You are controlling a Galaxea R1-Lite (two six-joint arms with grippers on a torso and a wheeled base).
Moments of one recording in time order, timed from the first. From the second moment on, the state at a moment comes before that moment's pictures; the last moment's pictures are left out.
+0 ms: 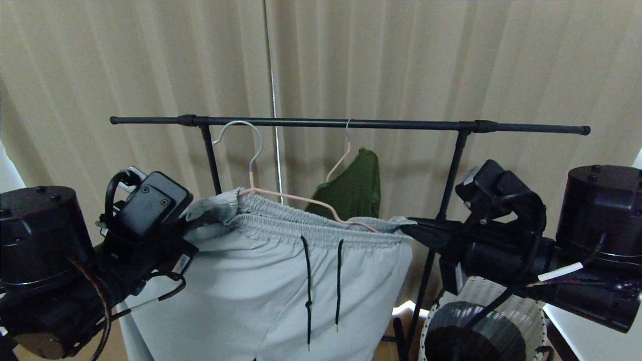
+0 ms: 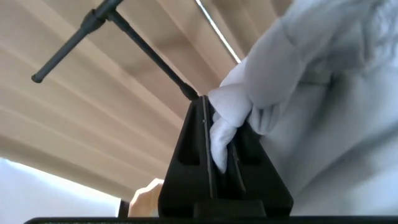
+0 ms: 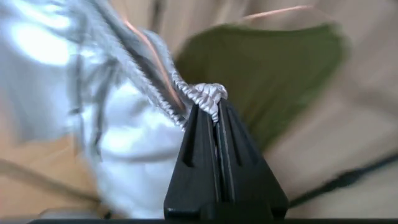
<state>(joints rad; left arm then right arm) -0.45 1.43 -0.45 -0.79 0.34 0.58 0.65 1.51 -0.64 -0.61 0.03 -0.18</state>
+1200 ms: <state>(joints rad) -0.55 1.58 -0.54 -0.95 0.48 0.48 0.78 1.60 -0.81 -0.53 -0.01 -0.27</state>
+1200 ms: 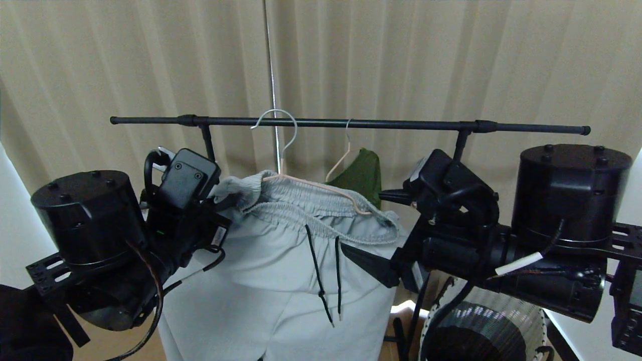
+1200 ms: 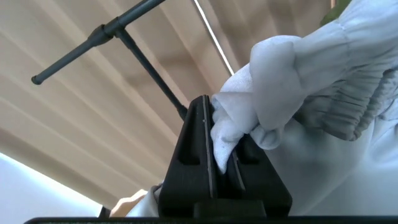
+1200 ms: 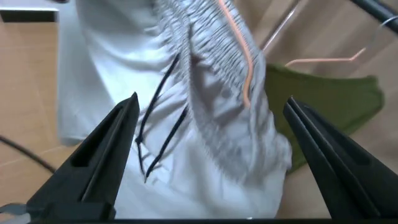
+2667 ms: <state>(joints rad) -0.63 1.53 -0.51 -0.96 0.49 0.45 0.77 1.84 -0.99 -0.68 -0.15 -0.37</state>
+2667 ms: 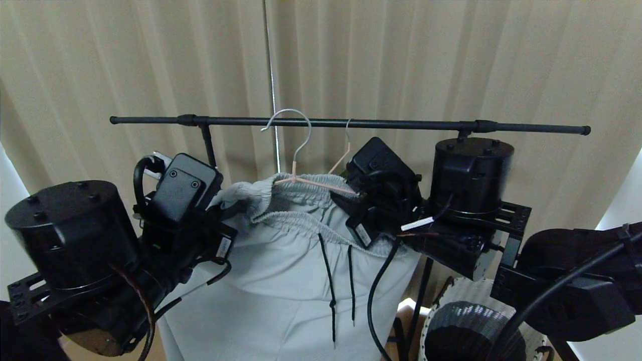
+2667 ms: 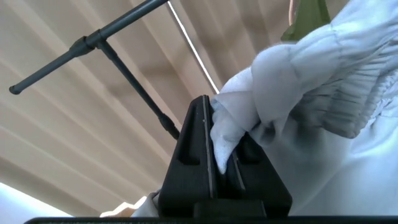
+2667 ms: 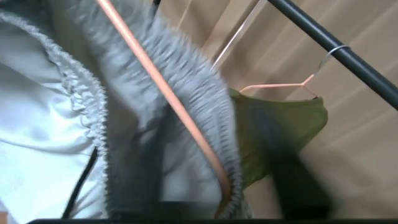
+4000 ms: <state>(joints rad) -0.59 1.36 -0.30 -0.95 0.37 0.45 0.65 1.72 -0.80 -0.76 -0.15 -0.37</state>
